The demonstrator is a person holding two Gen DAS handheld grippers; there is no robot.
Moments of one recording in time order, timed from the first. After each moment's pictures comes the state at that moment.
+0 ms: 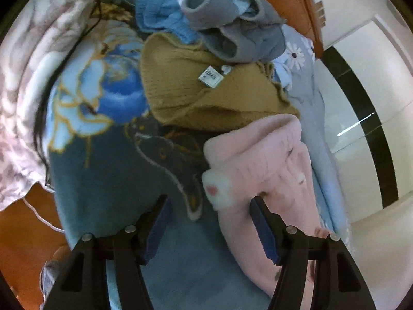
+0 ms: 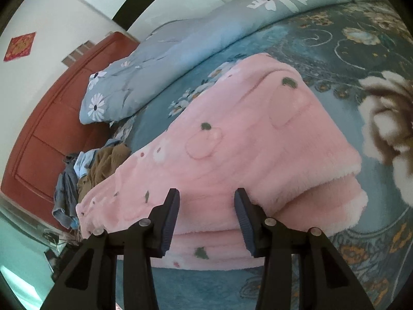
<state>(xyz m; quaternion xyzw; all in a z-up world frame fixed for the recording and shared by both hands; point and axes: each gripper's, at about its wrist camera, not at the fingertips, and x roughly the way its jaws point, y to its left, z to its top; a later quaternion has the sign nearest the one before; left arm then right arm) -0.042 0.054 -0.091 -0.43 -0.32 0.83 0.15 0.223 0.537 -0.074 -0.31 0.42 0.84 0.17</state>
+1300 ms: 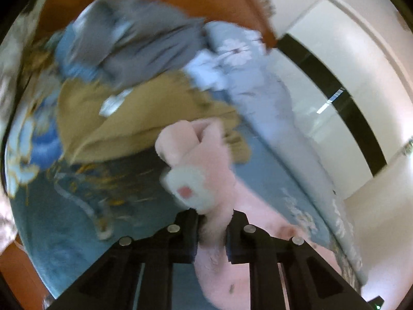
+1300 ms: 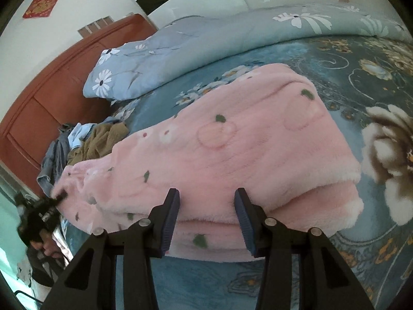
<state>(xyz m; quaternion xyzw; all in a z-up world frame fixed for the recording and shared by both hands) -0.040 0.135 -0.013 -0.37 -0.23 0.87 0.23 0.221 0.517 -0.071 -0.33 0.32 0.87 0.15</state>
